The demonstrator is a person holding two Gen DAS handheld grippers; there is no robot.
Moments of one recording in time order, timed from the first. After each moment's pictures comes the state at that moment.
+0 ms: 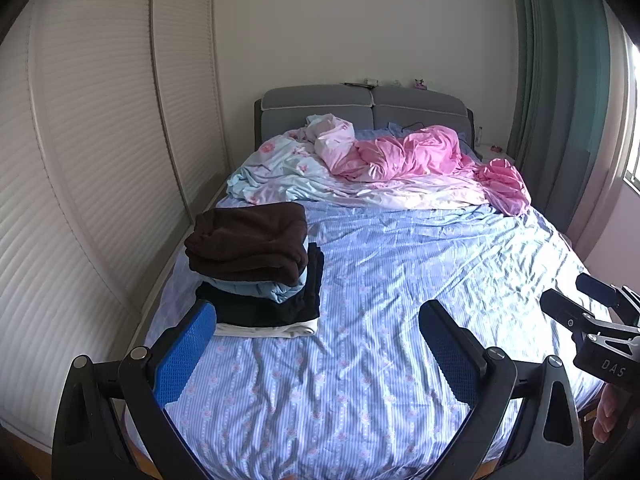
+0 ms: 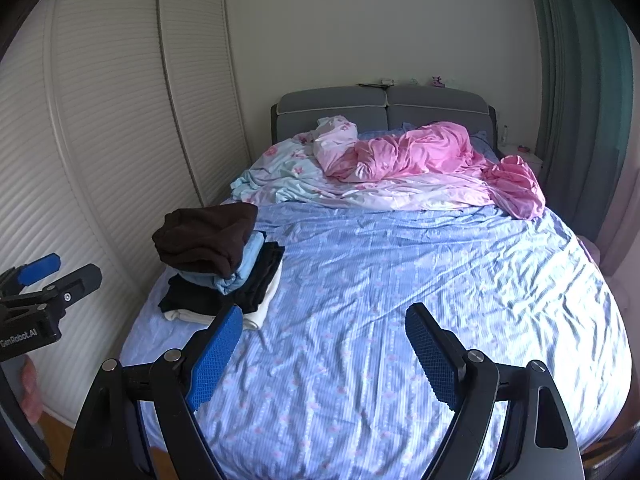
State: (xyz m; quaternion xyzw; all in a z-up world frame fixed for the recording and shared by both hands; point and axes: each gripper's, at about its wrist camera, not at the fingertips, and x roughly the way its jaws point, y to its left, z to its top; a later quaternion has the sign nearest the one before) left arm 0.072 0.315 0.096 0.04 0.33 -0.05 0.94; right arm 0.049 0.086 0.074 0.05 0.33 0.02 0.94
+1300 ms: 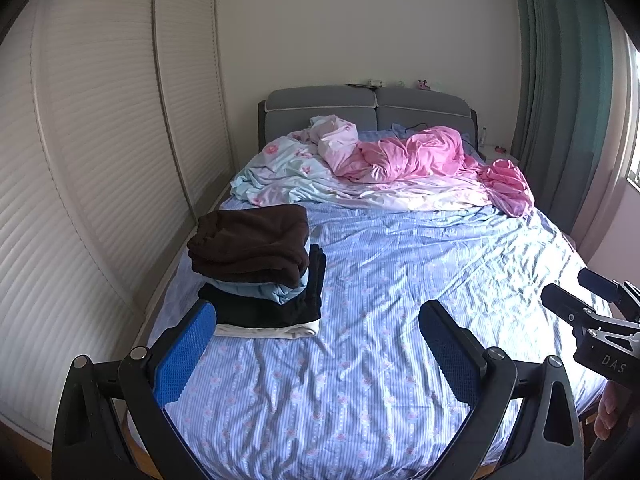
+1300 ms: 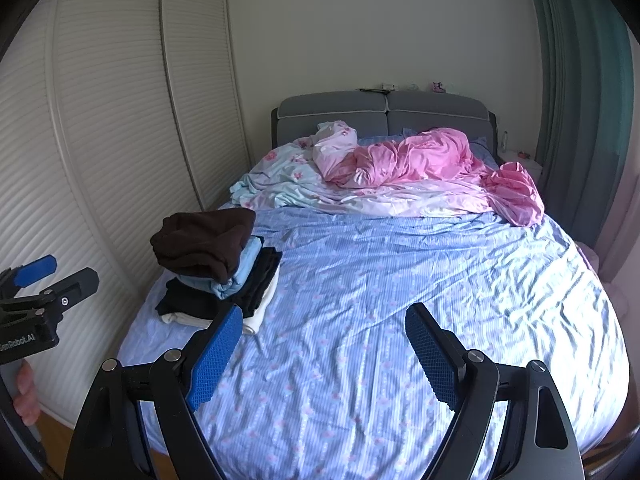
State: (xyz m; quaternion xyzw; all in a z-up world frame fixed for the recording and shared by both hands) left arm 0.073 0.311 0.103 0.04 0.33 -0.04 0.94; right arm 0.054 0.079 0.084 0.04 0.32 0.02 0.95
